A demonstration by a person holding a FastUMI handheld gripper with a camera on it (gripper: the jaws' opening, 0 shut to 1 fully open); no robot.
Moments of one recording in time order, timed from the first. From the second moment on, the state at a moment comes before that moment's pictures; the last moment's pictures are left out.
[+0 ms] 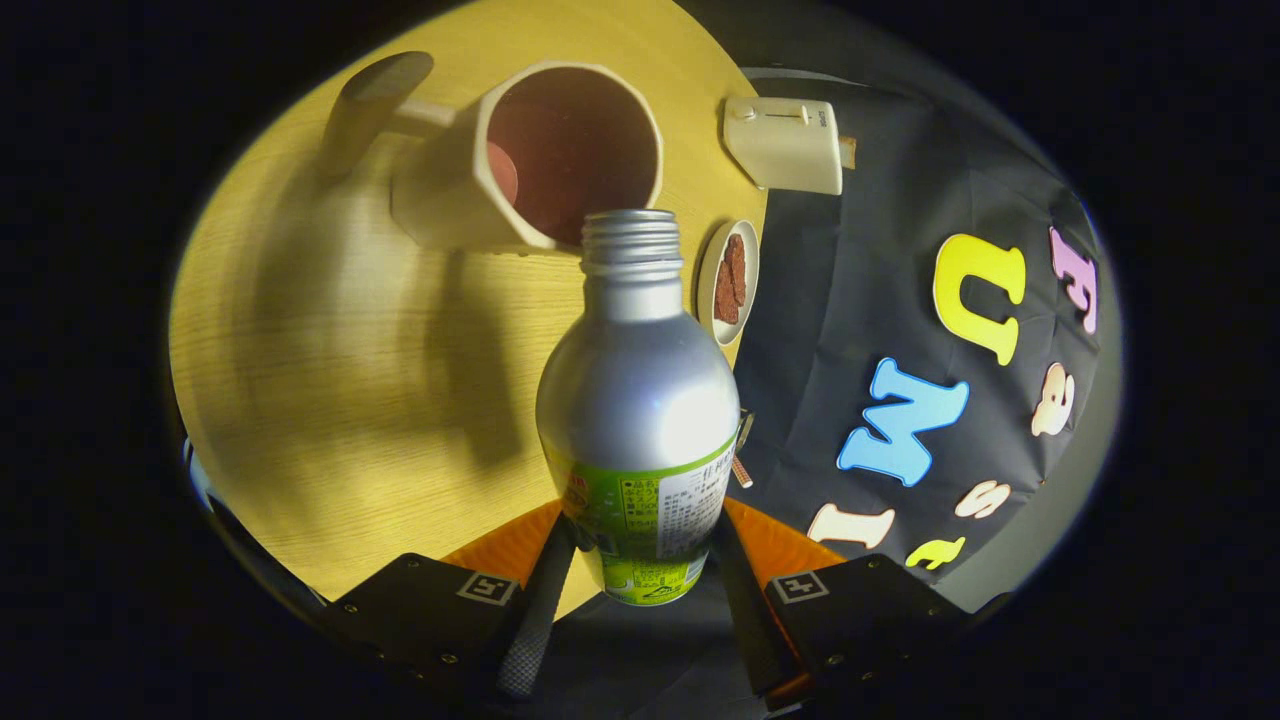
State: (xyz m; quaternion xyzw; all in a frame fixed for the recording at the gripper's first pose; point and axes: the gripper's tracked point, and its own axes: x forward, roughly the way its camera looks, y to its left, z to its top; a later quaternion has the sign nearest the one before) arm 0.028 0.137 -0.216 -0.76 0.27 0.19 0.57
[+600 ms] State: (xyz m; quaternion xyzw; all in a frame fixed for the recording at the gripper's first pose) arm 0.027 0.135 -0.209 -0.78 0.27 0.19 0.53
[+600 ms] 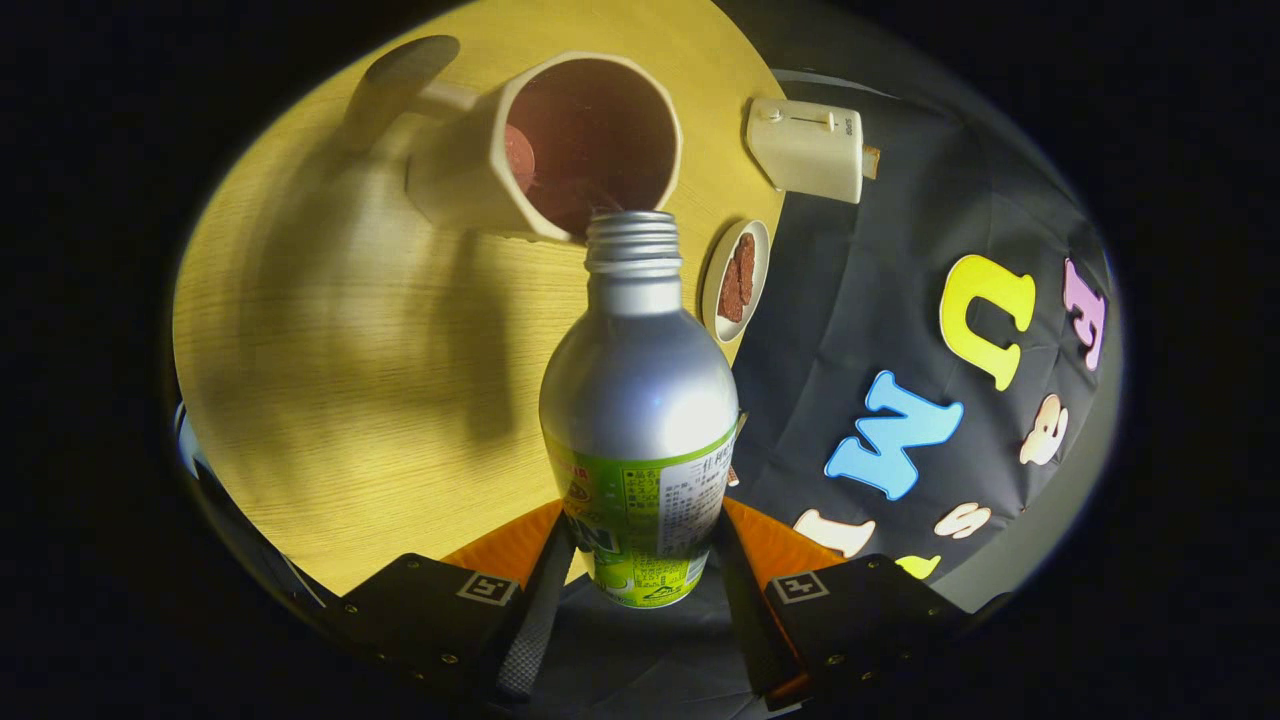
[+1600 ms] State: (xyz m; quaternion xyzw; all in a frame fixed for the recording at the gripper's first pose) arm 0.021 0.148 -0.187 -0.81 0.26 0.20 0.48
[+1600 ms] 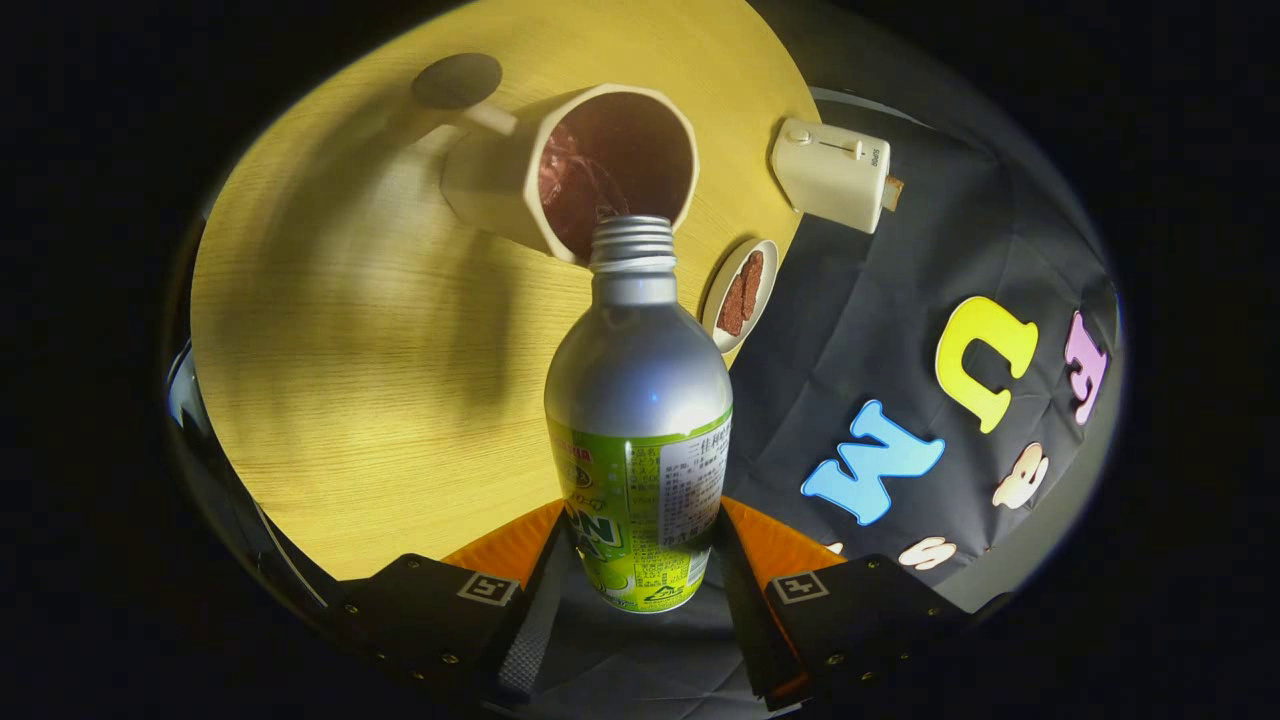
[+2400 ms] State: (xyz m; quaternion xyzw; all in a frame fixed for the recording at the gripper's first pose) arm 0.023 0.154 -0.174 -0.84 0.26 0.20 0.44
